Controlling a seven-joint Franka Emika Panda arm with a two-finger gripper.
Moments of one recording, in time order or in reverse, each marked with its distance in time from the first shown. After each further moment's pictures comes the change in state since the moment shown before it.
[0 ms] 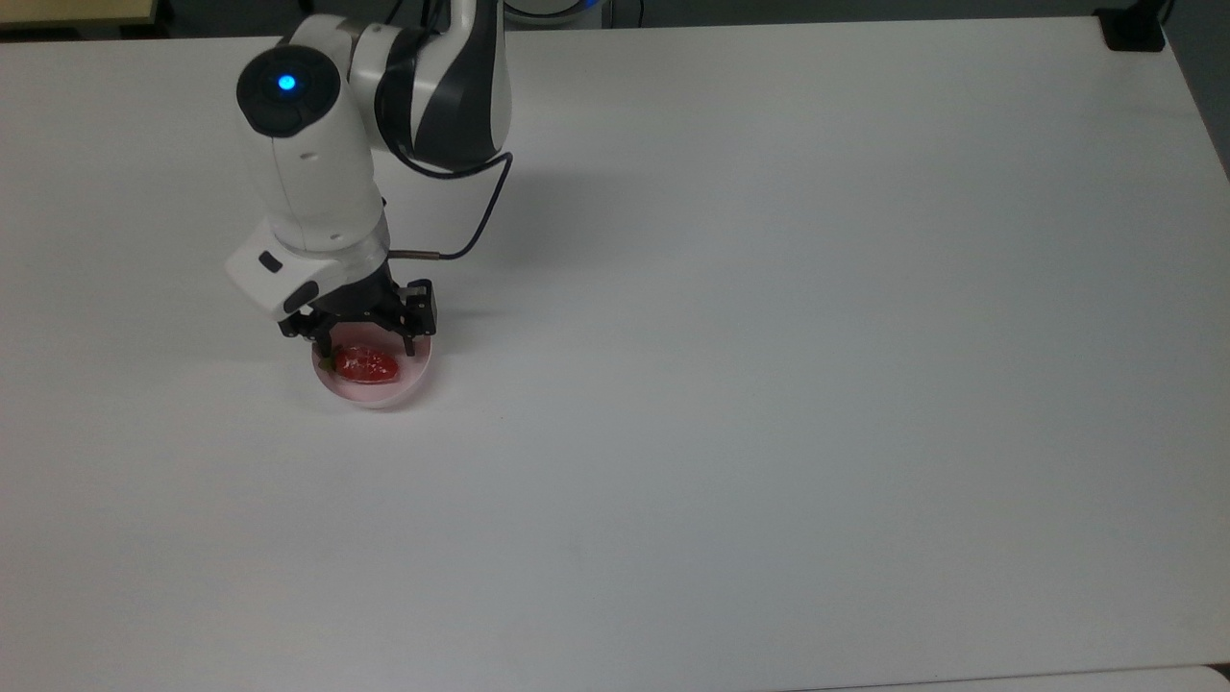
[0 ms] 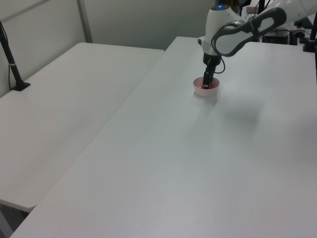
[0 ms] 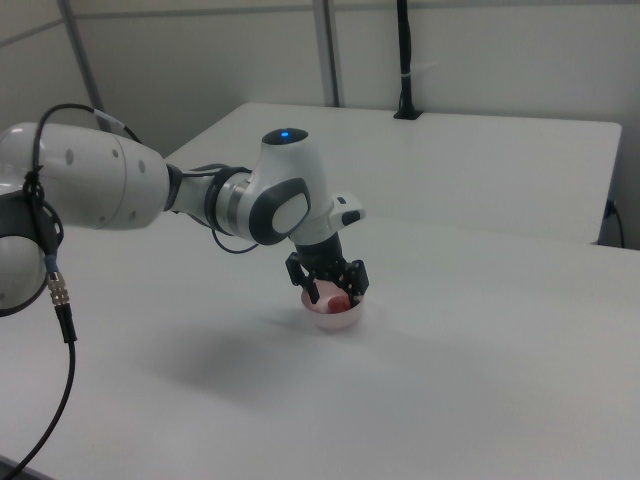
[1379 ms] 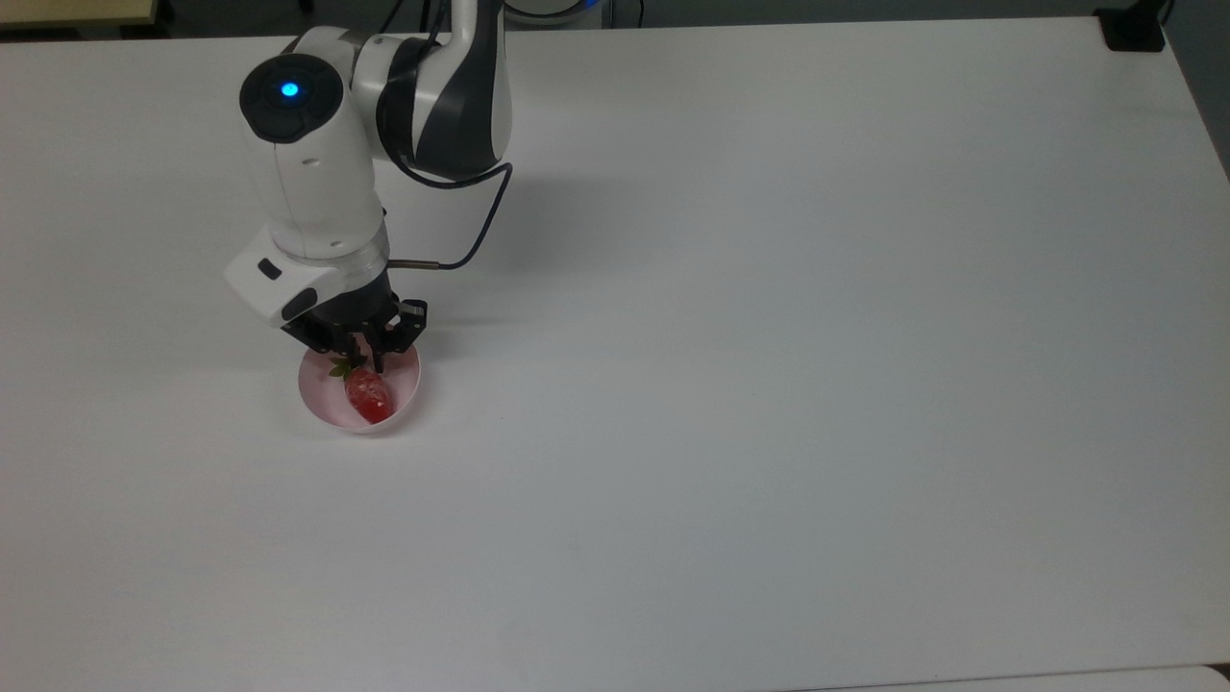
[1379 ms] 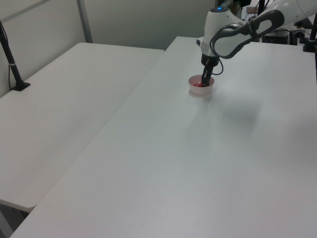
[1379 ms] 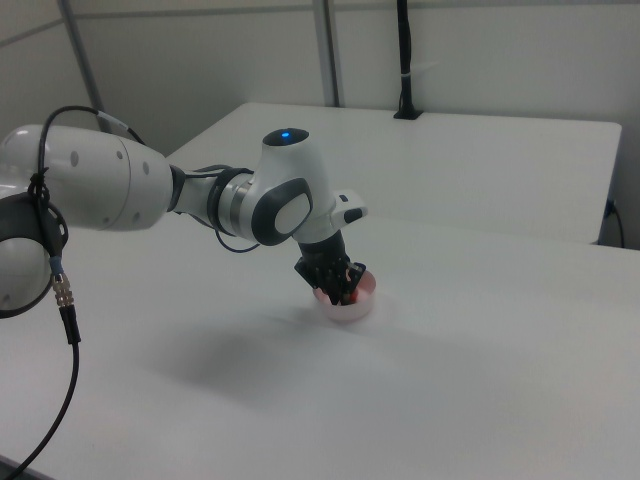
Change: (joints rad) arm -0.006 0.012 0.006 0.016 -0.001 0.029 0.008
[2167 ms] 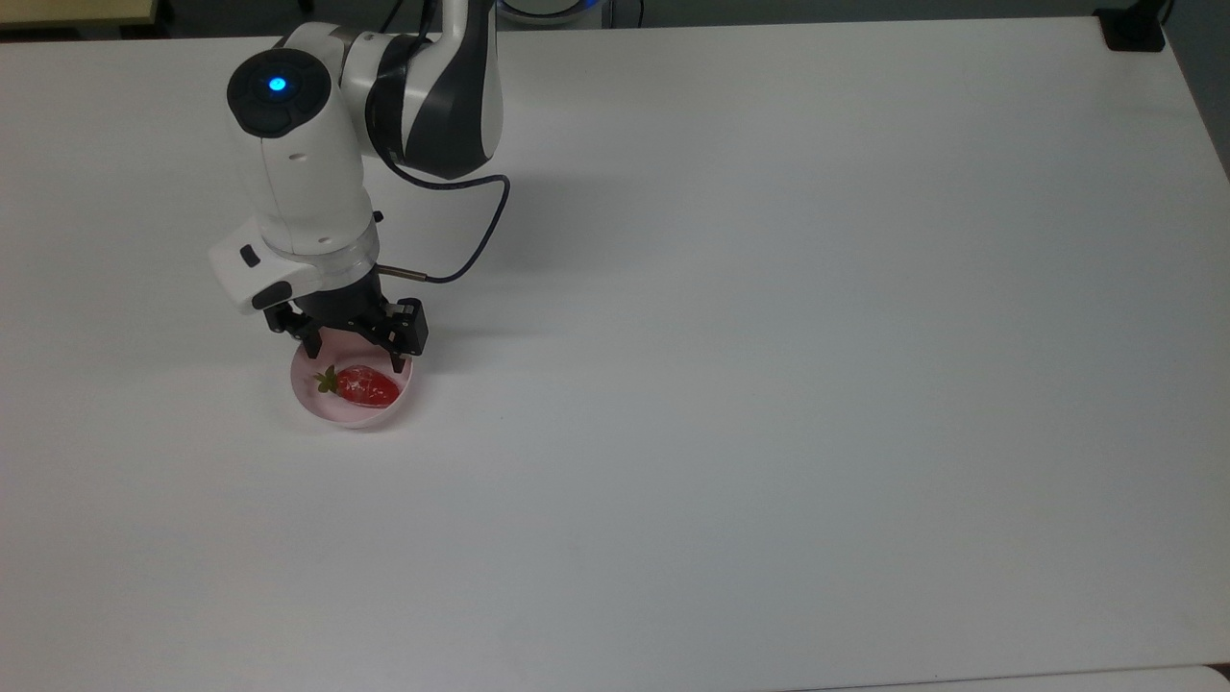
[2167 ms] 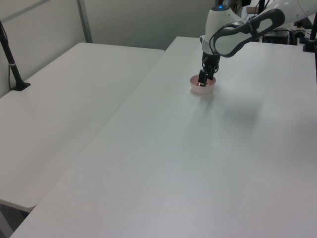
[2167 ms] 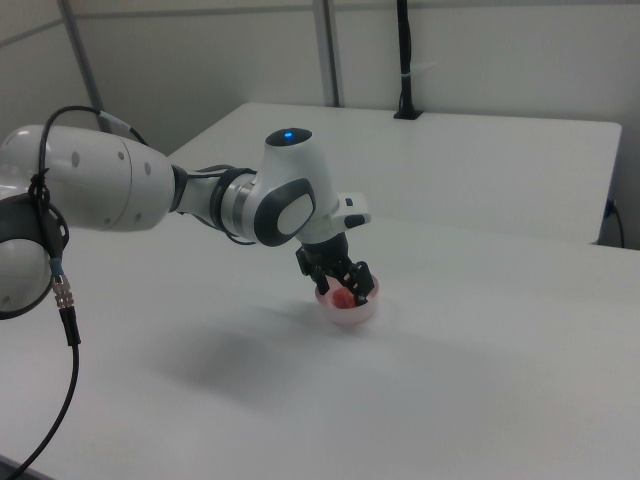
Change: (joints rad) arm -0.010 -0.001 0.000 0.001 0.000 0.006 0.210
